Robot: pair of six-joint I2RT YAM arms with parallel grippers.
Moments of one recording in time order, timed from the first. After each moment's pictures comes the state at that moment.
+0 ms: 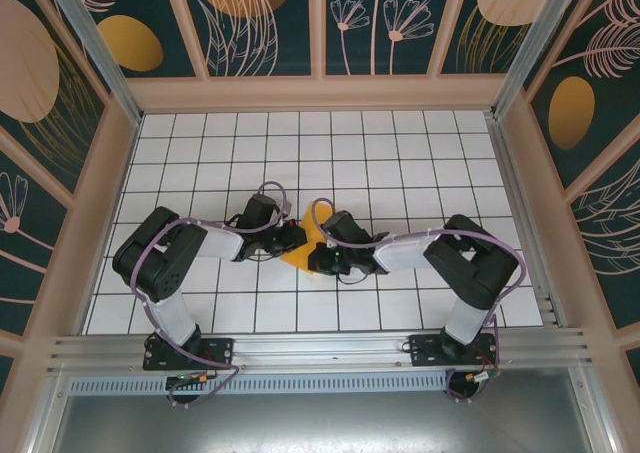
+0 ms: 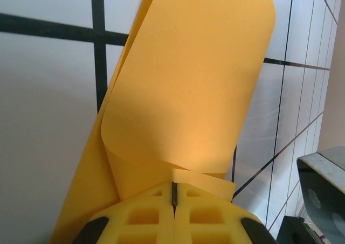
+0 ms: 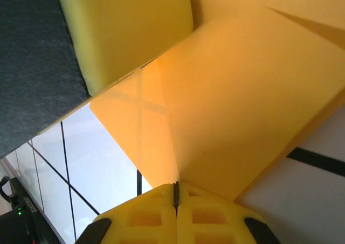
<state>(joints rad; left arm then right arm) -0.54 1.78 0.64 0.33 0.53 -0.90 0.89 1.72 0.70 0.14 -0.35 0.94</state>
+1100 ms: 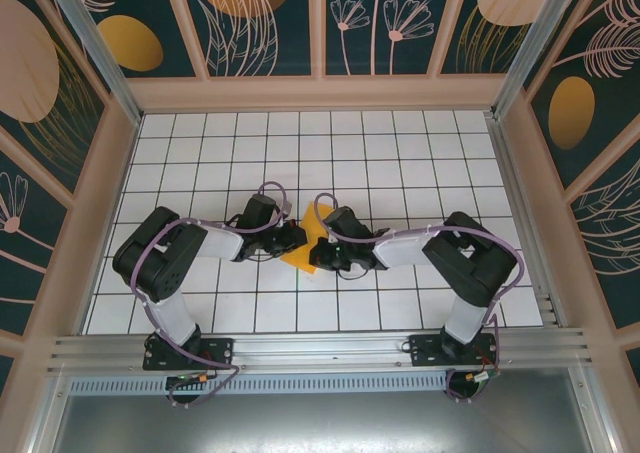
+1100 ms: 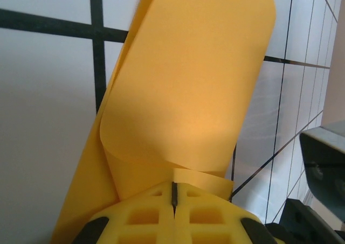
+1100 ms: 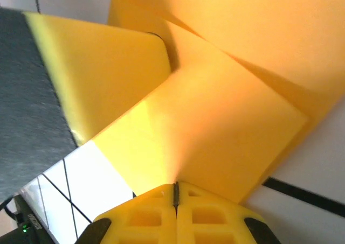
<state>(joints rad) -0.53 1.78 0.64 0.33 0.54 -0.90 0.86 1.75 0.74 0.12 -0.35 0.97</state>
